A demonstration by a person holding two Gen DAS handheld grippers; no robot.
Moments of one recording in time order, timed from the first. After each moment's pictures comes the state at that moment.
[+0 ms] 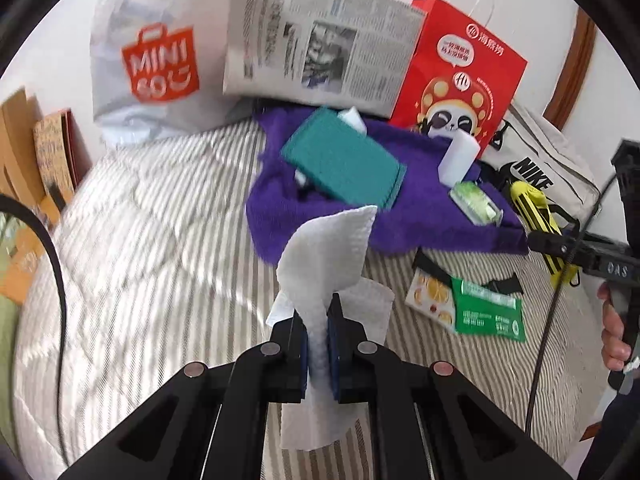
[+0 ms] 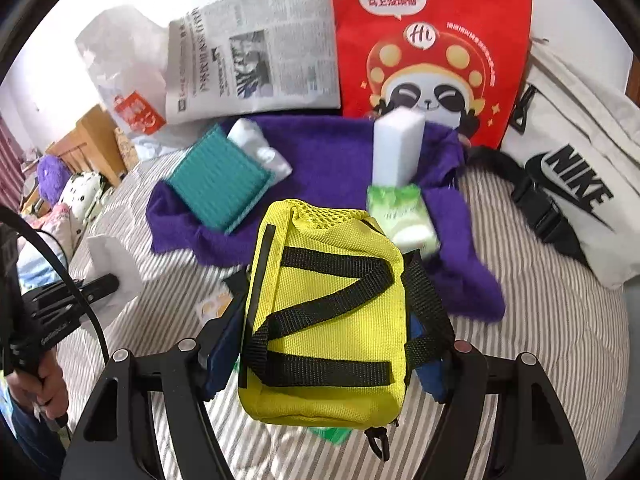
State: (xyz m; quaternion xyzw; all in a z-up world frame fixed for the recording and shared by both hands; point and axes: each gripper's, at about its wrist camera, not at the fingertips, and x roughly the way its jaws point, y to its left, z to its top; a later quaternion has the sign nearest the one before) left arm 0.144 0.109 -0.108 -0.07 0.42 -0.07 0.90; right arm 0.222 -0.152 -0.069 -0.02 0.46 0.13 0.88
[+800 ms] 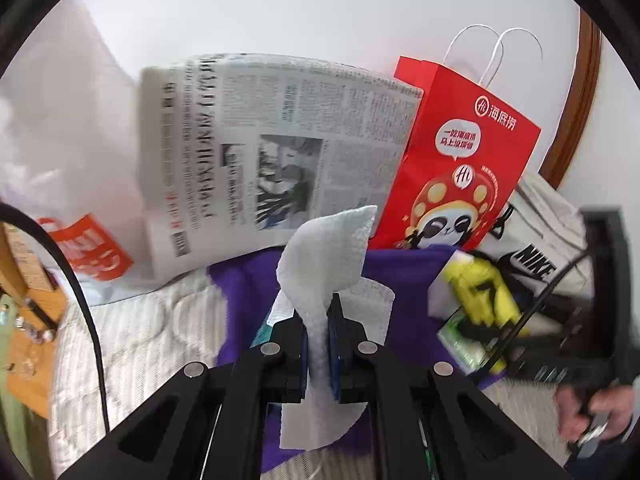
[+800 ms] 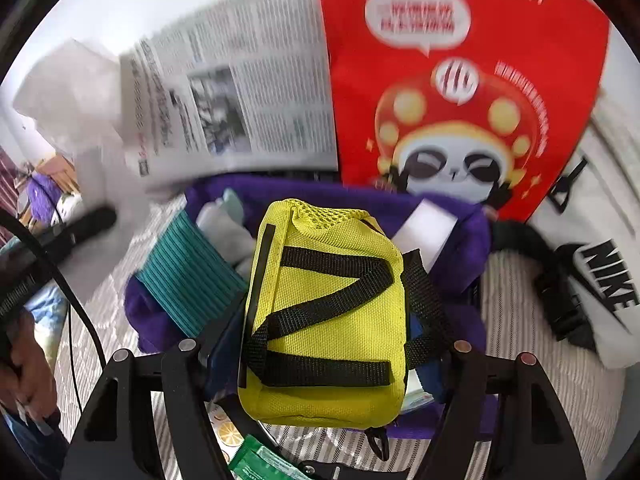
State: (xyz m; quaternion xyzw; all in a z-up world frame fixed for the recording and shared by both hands) left arm 0.292 0.079 -0.025 -0.05 0.37 -0.10 0.92; right arm 0.342 -0.129 -0.038 -0.01 0.47 0.12 0.87
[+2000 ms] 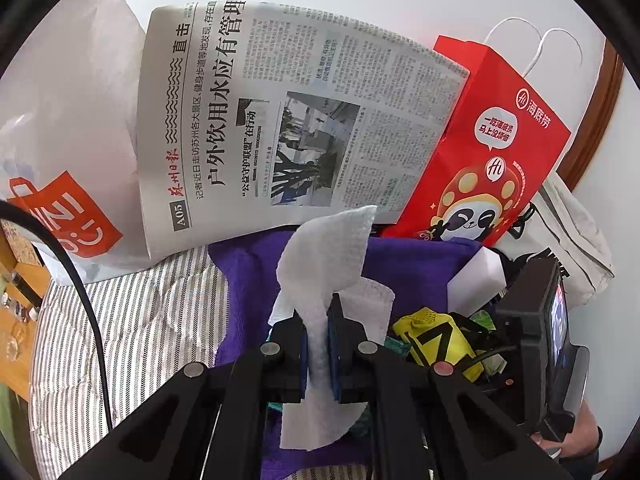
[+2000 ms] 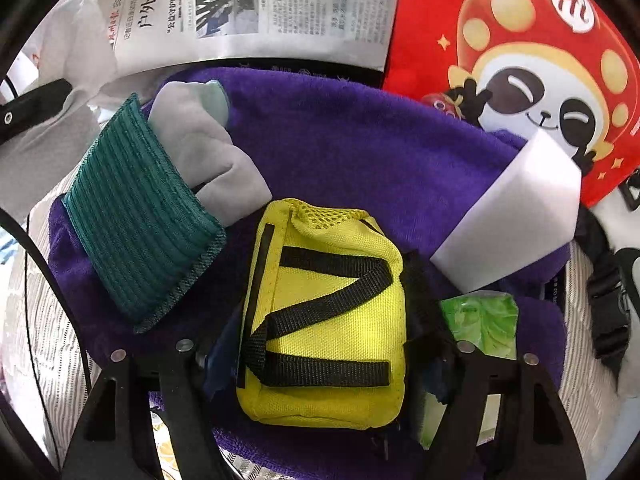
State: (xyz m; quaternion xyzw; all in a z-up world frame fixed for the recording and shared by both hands) left arm 0.317 0.095 -0.057 -0.08 0.40 -0.09 0.91; right arm 0.376 -0.082 -0.138 -0.10 0.53 0.12 0.83
